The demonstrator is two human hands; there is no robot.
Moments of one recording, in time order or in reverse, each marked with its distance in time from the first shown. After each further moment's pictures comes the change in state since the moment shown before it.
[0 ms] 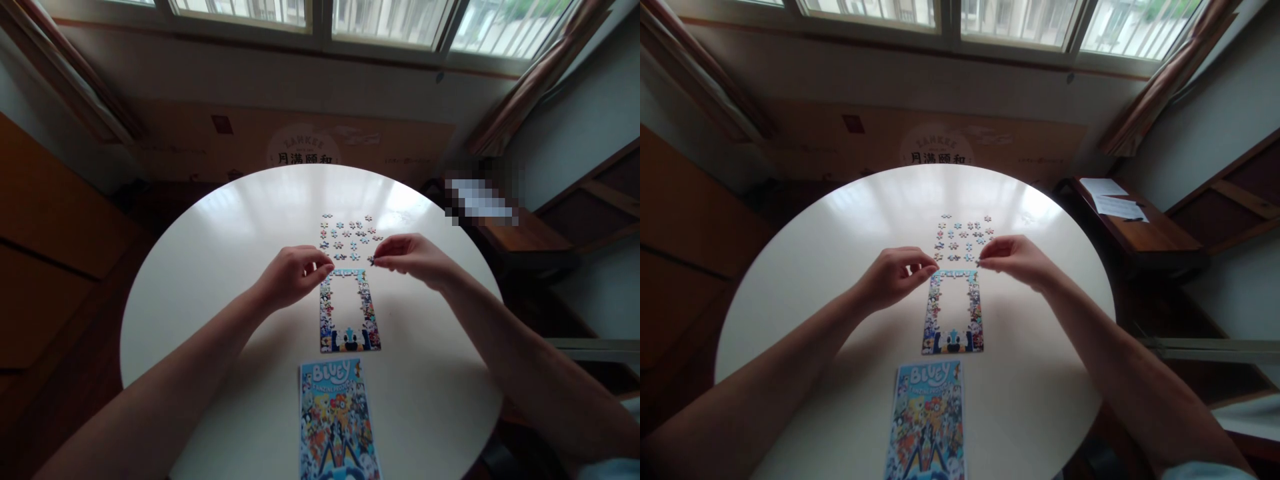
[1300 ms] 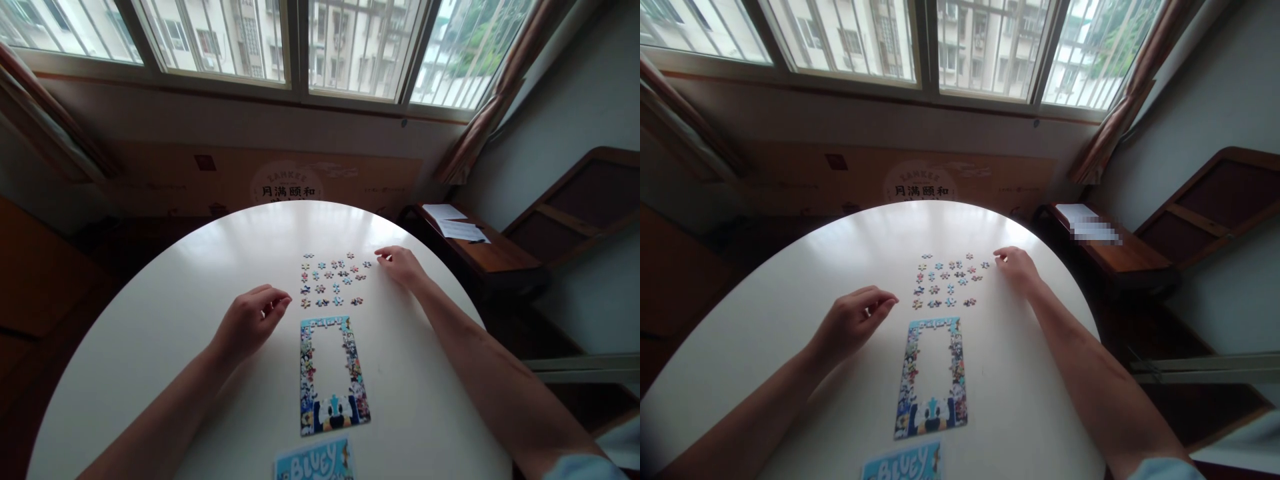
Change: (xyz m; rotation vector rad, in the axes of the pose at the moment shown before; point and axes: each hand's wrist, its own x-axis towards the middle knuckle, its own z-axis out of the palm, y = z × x) left_hand 0.002 -0.042 -0.016 0.192 0.167 -0.028; right_hand 0.092 0.055 -0.065 -0.802 0.472 -0.051
